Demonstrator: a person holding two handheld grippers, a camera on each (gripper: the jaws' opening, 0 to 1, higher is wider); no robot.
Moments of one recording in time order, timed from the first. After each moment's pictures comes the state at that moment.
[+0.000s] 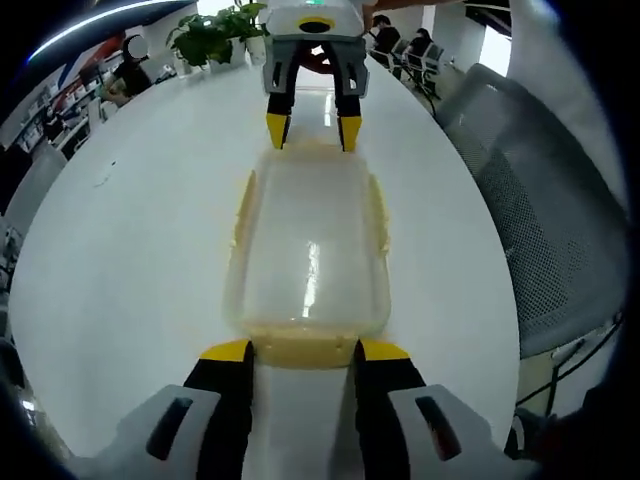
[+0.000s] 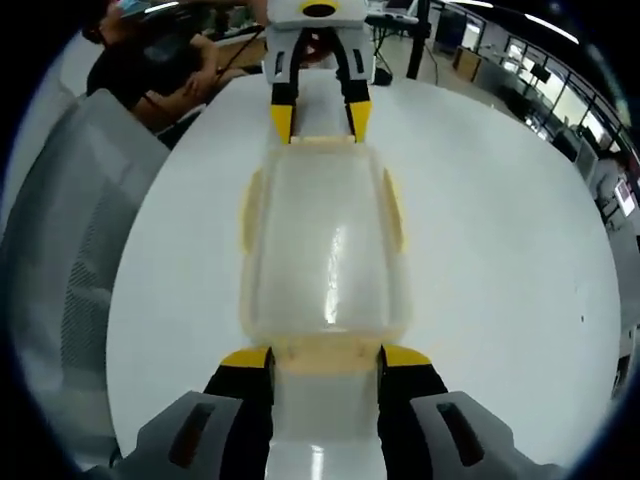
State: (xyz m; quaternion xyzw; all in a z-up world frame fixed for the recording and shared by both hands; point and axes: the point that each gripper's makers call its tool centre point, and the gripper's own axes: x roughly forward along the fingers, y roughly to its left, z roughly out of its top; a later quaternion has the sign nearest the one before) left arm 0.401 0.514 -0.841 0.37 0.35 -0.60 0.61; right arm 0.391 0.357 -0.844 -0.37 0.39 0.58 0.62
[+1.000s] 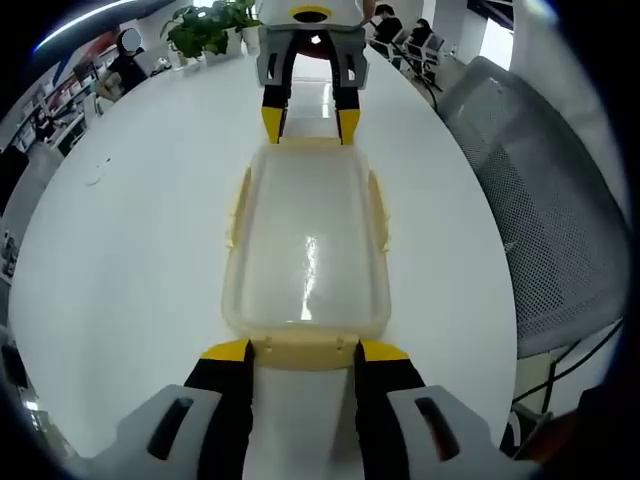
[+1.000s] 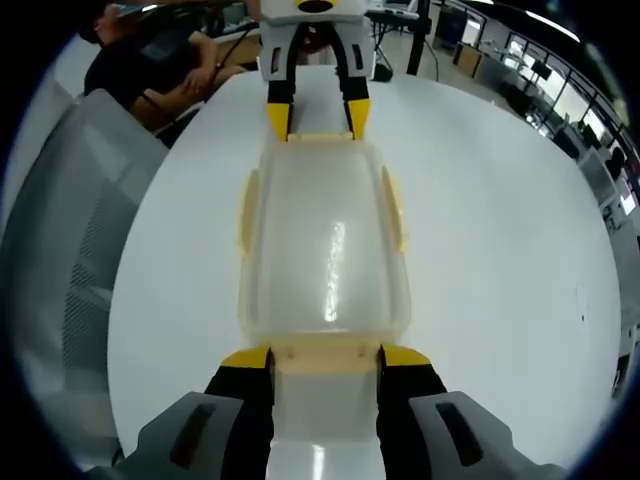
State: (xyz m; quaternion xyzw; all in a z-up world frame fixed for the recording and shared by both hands) left arm 0.400 0.518 -0.841 0.38 0.36 -0.60 0.61; right arm 0.390 0.359 -0.845 -0.37 0.39 0.57 0.61
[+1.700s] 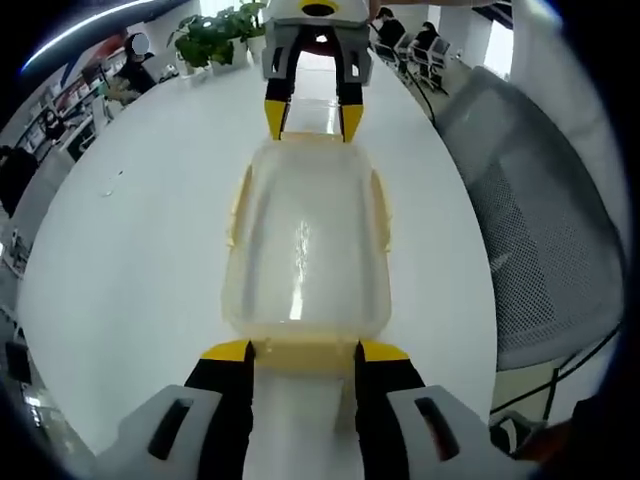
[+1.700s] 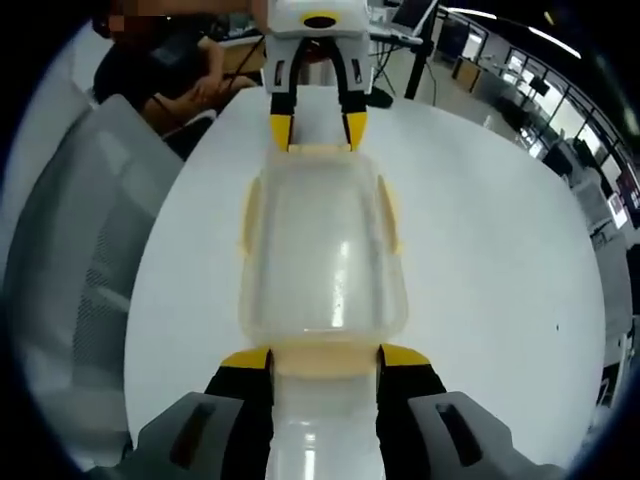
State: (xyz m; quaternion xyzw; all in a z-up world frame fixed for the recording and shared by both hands) left arm 0.390 0.509 -0.803 0.37 0.35 -0.59 0.62; right arm 0.383 0.349 -0.800 -0.38 0.36 0.57 0.63
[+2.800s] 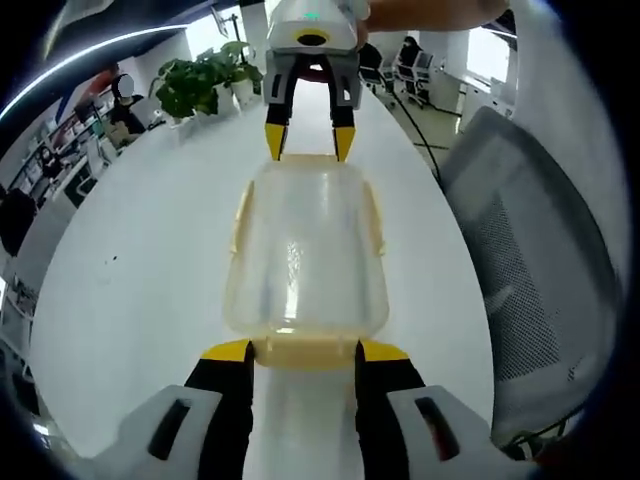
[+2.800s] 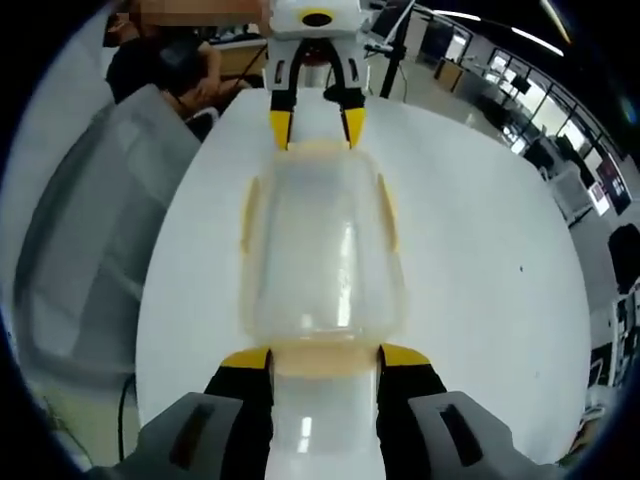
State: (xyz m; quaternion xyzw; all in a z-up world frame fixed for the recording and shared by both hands) left arm 0.391 0.401 -0.764 0.36 0.28 -0.62 0.63; right arm 0.378 0.241 -0.767 -0.38 0.36 0.55 0.65
